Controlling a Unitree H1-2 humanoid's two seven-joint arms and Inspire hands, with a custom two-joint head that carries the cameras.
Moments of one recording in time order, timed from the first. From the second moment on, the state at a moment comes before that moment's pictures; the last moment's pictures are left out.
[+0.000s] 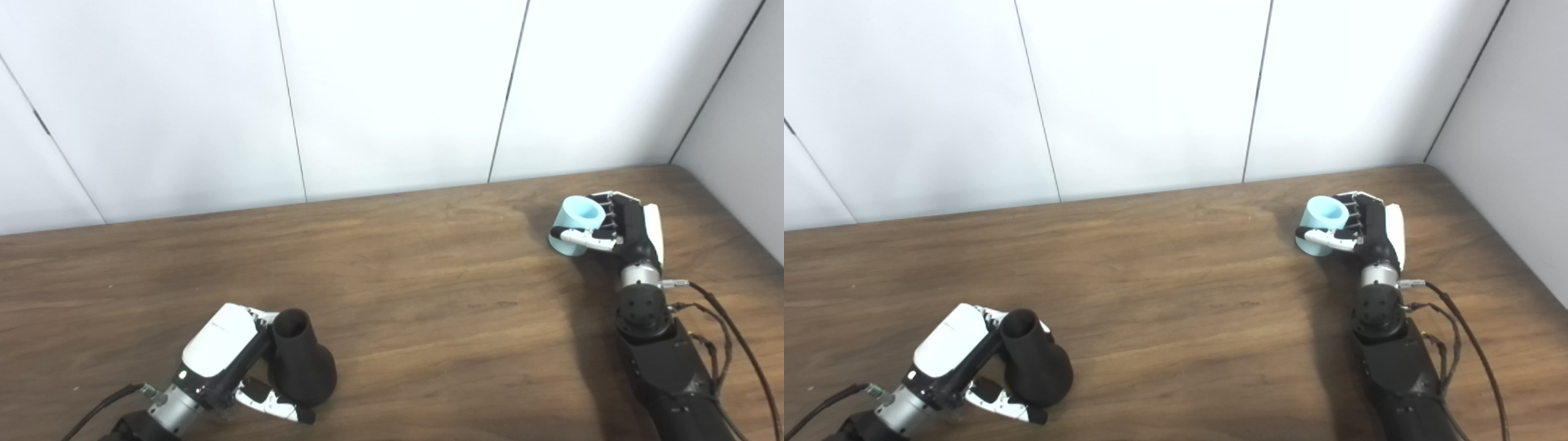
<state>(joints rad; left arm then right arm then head) -0.36 0.58 -0.72 0.26 0.60 -0.45 0.35 -0.38 -0.36 -0.21 0.47 -0.21 -0.02 -0.34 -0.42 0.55</state>
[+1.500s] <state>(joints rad) -0.38 0.45 -0.64 0.32 0.69 -0.45 0.28 -0.28 -0.25 -0.07 -0.32 -0.15 0.27 -0.02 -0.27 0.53</state>
